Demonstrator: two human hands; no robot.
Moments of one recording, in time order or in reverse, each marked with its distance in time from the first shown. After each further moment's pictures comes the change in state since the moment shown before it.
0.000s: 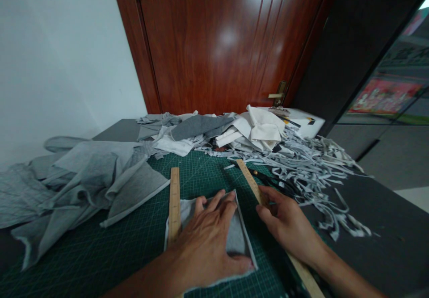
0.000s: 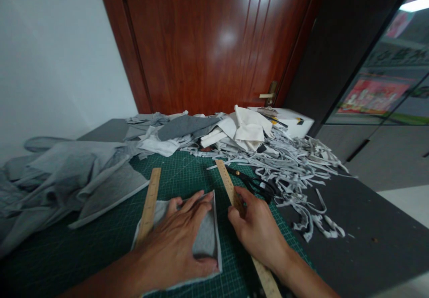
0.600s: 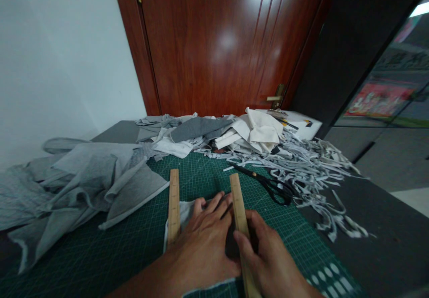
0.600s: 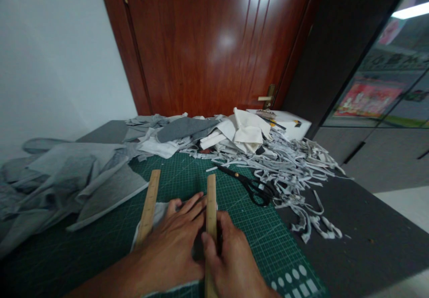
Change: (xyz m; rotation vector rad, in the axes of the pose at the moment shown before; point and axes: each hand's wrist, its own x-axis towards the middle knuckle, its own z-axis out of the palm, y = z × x) left_hand 0.001 0.005 -0.006 -0.010 0.010 0.044; right_hand -0.035 -0.007 0.056 0.081 -0.074 -0.063
